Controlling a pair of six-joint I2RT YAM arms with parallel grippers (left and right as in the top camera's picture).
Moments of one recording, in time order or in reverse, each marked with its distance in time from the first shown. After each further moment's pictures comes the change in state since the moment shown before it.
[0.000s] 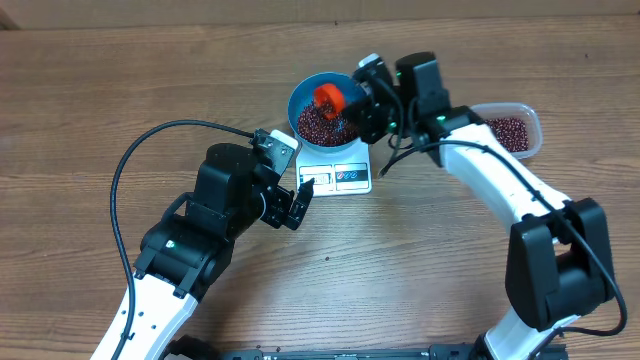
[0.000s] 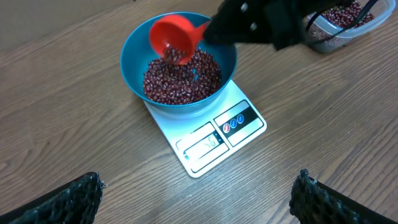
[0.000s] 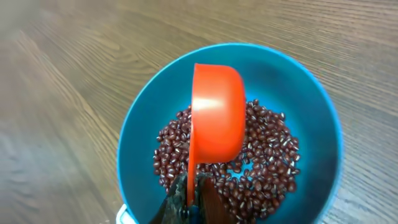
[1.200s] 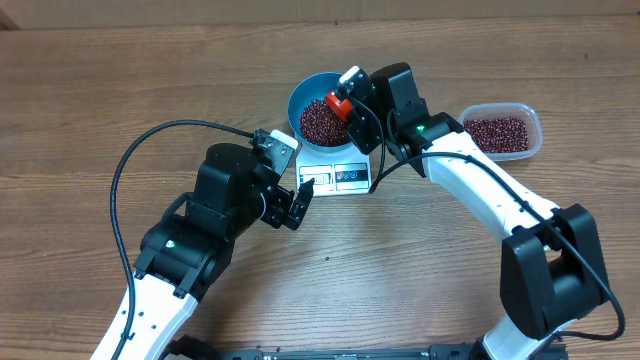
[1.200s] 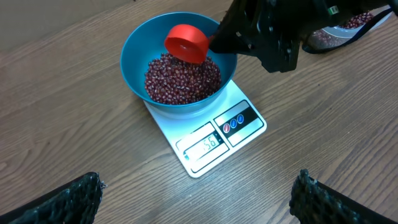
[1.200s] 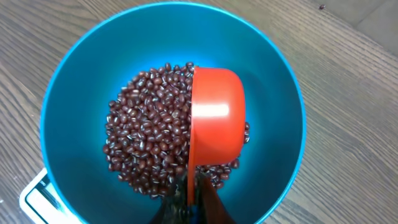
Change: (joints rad) left arm 0.000 0.000 0.000 0.000 0.000 0.000; right arm 0.118 -0.015 0.000 -0.080 0.389 -0.235
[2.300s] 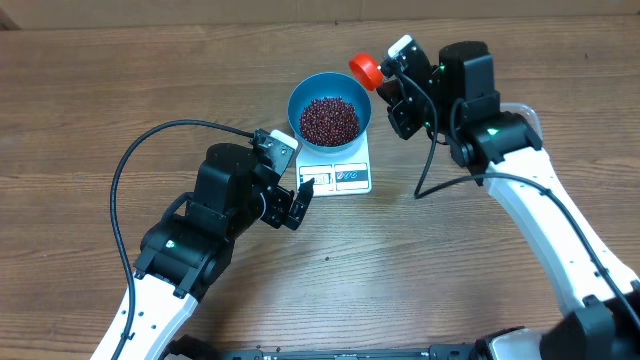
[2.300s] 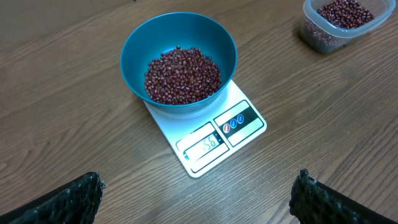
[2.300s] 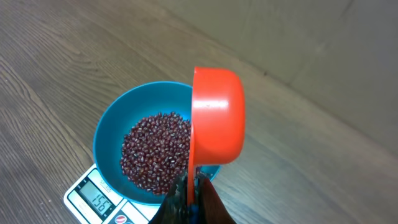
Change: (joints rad) left arm 0.000 0.000 0.000 0.000 0.000 0.000; right arm -0.136 -0.263 0.000 -0.072 -0.174 -0.030
